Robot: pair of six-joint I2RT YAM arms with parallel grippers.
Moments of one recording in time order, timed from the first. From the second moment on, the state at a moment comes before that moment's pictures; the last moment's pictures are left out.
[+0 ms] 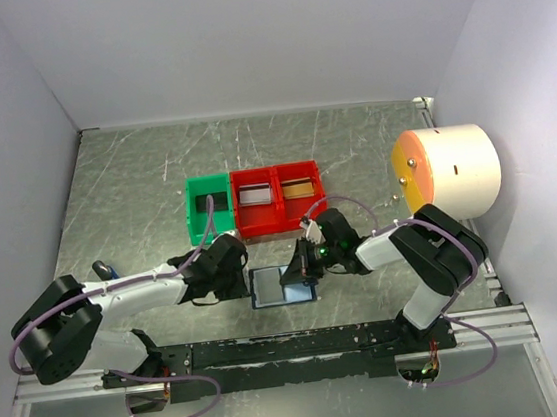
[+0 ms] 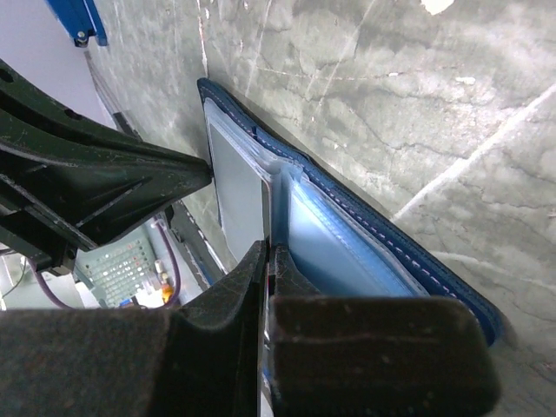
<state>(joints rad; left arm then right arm) -0.91 1.35 0.58 -0.27 -0.04 -0.86 0.61 1.64 0.44 0.45 -0.67 0.90</state>
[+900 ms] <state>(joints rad) -0.99 1.55 0.82 -0.30 -0.04 -0.79 0.57 1.64 0.45 0.37 -0.72 0.83</state>
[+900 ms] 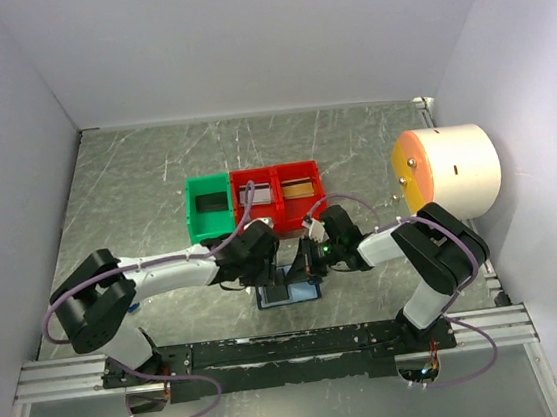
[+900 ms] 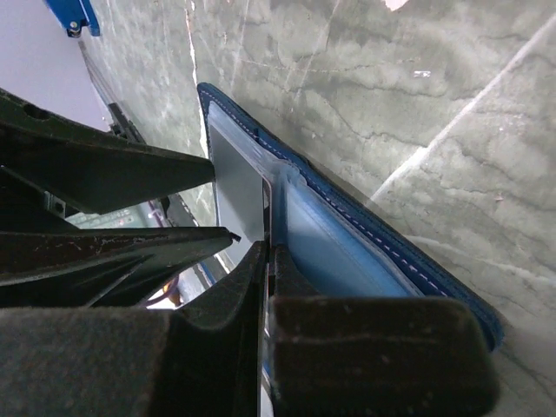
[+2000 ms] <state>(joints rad) -1.05 1.54 0.80 -0.32 -0.21 -0.86 0.59 1.64 0.52 0.25 -0.69 0.74</state>
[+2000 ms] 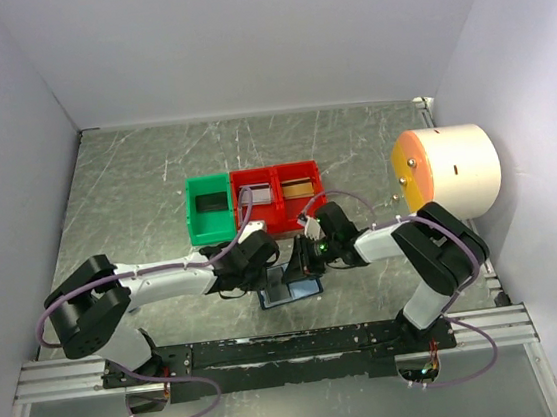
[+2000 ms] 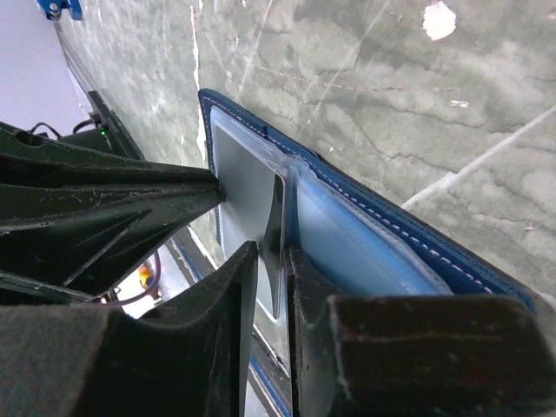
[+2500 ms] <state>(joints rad) -1.05 1.53 0.77 -0.28 -0.21 -0.87 0.55 1.65 0.37 0.53 -0.75 0.91</state>
